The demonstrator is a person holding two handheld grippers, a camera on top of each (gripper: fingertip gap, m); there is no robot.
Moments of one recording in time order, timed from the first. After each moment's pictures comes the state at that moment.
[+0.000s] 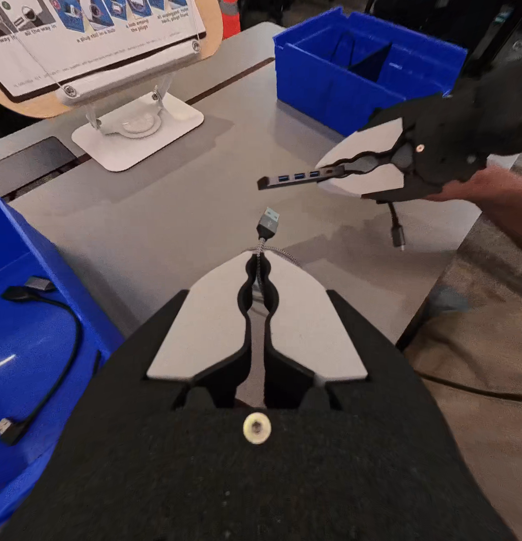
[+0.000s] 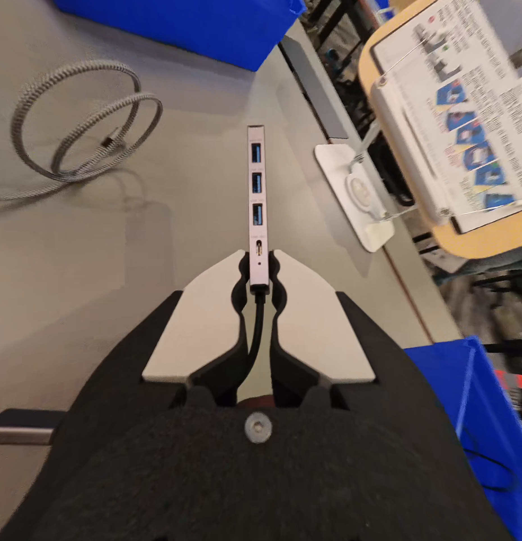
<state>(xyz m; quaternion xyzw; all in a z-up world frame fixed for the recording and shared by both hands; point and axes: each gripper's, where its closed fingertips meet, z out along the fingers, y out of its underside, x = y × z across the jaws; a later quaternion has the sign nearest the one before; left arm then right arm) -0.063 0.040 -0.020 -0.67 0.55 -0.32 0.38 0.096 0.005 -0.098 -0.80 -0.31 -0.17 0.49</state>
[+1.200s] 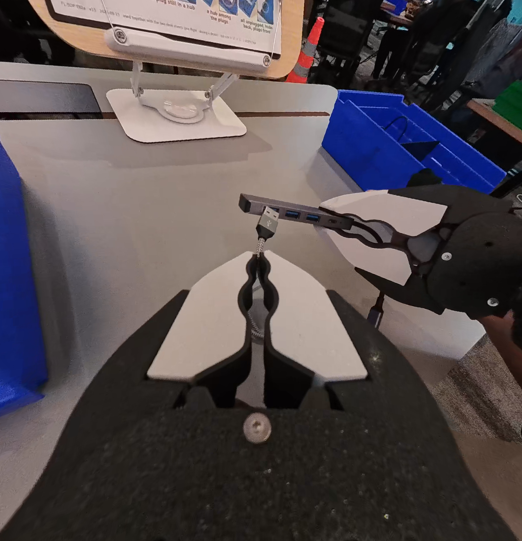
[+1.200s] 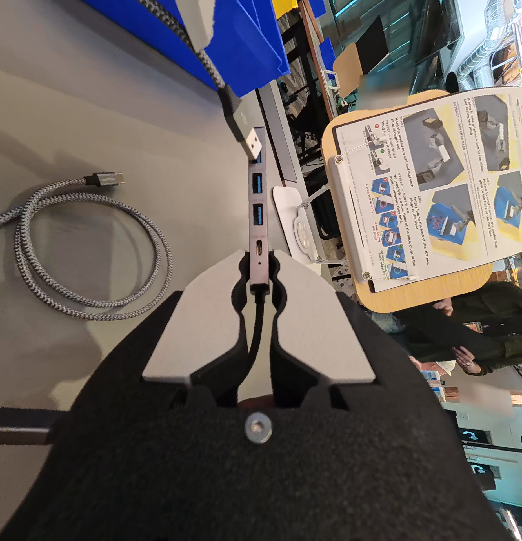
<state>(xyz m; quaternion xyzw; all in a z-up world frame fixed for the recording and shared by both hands) -0.025 0.049 -0.056 -0.75 0.37 -0.36 0.41 0.066 0.036 -0.080 -0.72 -0.38 -0.32 0.49</state>
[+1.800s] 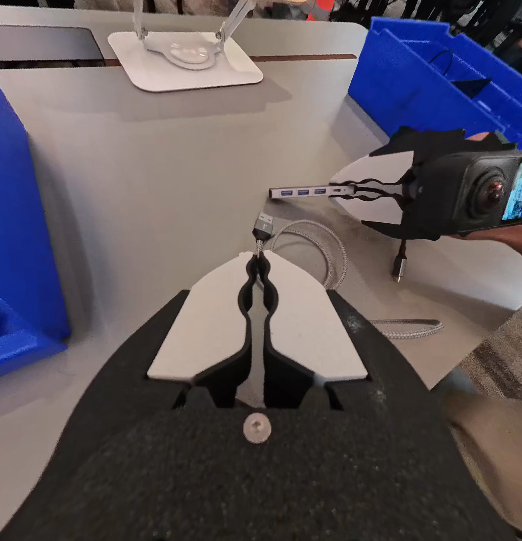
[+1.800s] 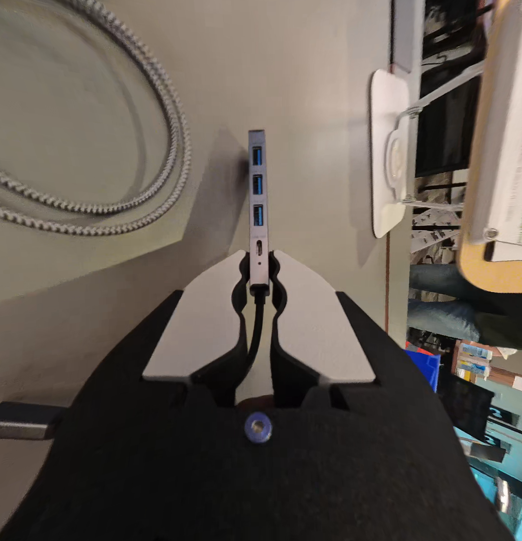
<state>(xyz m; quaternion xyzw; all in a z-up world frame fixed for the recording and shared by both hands) -0.050 0.050 -0.096 -0.77 0.40 -0.32 0.38 0.120 0.036 -0.162 -0.81 -0.41 -0.28 0.31</state>
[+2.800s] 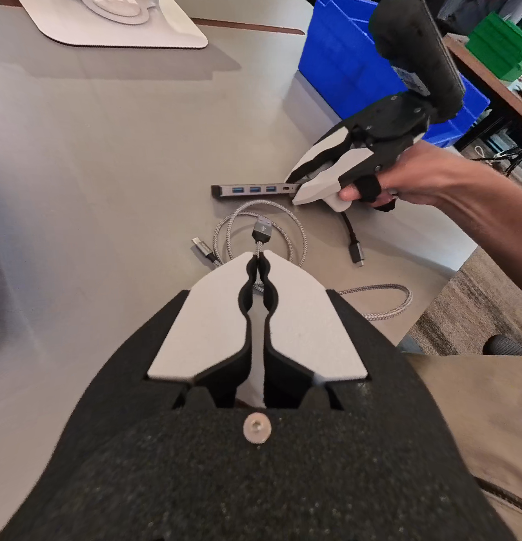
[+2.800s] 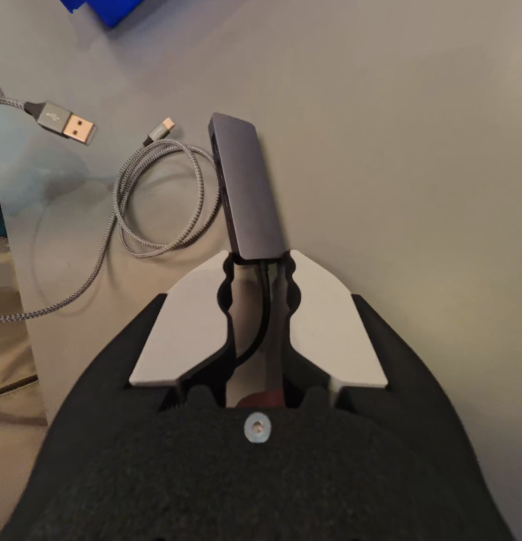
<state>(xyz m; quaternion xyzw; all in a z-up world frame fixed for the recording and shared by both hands) -0.041 0.021 -0.109 -0.76 0.42 -0.38 0.32 0.098 0.015 -0.183 -0.91 -0.18 0.22 0.32</state>
